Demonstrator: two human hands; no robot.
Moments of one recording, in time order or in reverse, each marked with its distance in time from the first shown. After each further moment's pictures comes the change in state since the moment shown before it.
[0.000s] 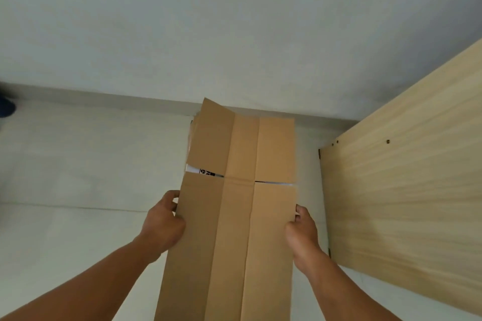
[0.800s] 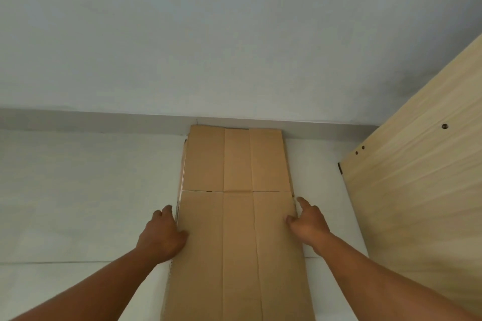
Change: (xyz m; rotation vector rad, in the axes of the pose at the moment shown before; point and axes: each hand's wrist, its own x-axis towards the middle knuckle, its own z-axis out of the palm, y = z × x) left_hand 0.159 -0.066 0.036 0.523 0.026 0.098; right_hand 0.165 0.030 0.064 -0.544 -0.052 -0.239
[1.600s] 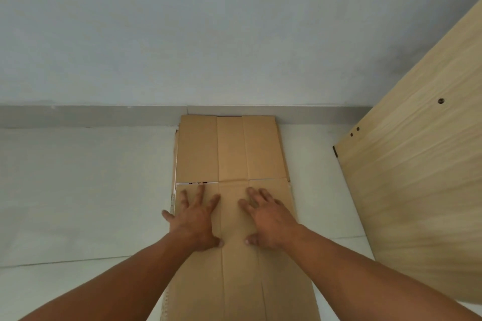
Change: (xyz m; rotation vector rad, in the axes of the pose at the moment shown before) left_hand 0.014 0.048 0.047 0.524 -0.120 0.251; right_hand -0.014 -0.031 0.054 -0.745 -0.168 -0.555
